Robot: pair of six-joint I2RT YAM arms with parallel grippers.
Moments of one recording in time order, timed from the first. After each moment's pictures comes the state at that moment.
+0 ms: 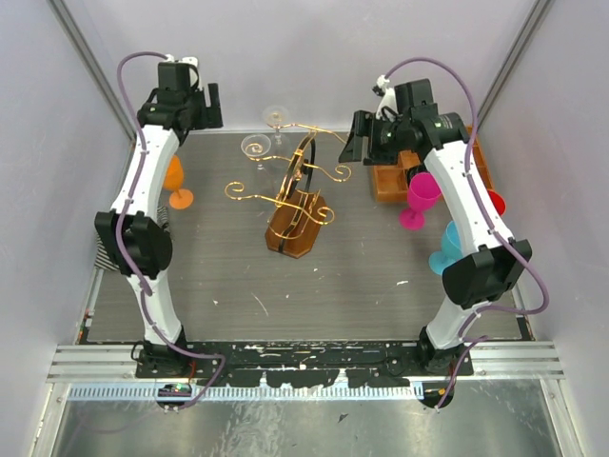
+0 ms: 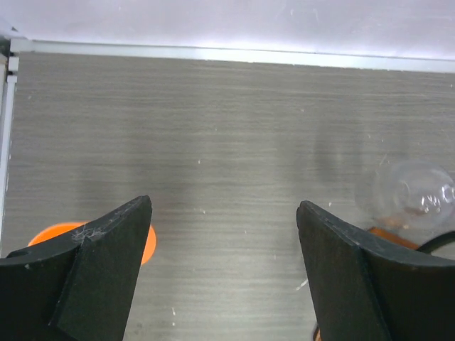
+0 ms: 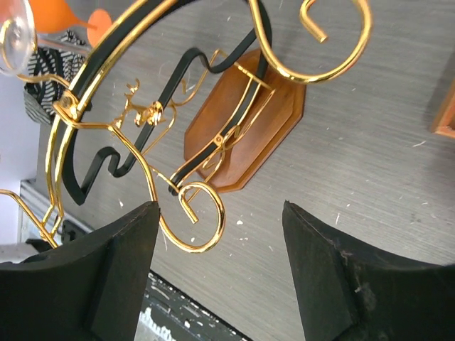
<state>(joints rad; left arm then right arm) -0.13 2.03 2.18 -0.73 -0.10 -0.12 0.26 1.72 1.92 -0.98 -0.42 0.29</state>
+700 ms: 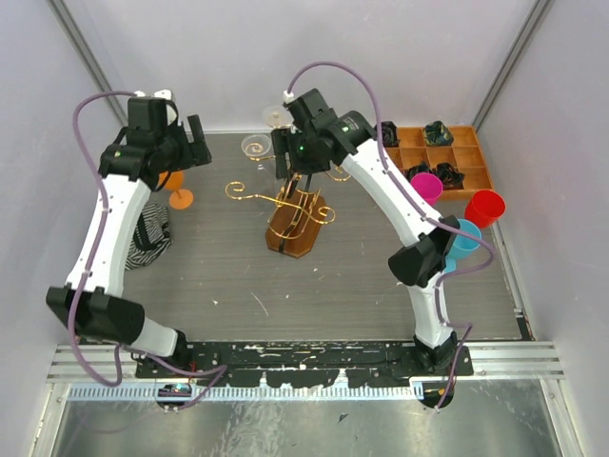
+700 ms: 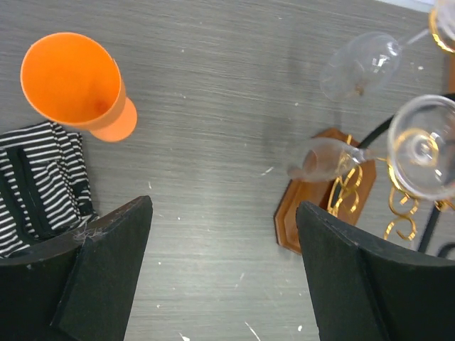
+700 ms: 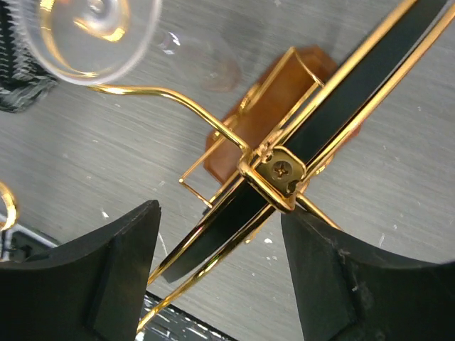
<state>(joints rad) -0.16 1.52 1.72 -0.85 -0.07 -0.29 0.69 2.05 2.43 -1.17 -0.01 0.37</state>
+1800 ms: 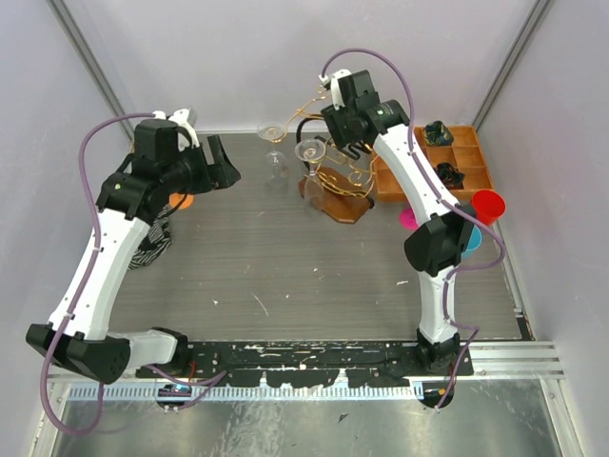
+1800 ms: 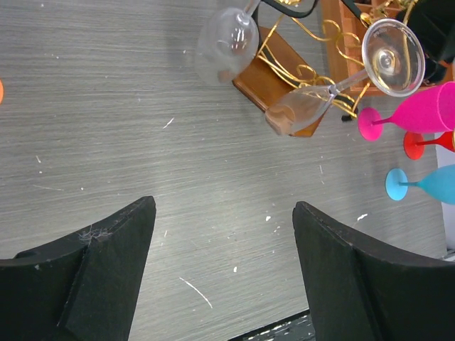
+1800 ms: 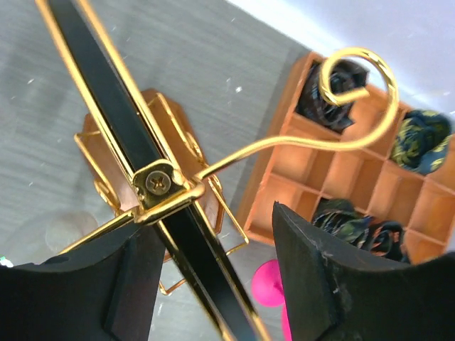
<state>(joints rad) -0.31 1.28 1.53 -0.83 0.10 -0.42 0.44 2.07 2.30 -0.95 0.20 -0.16</state>
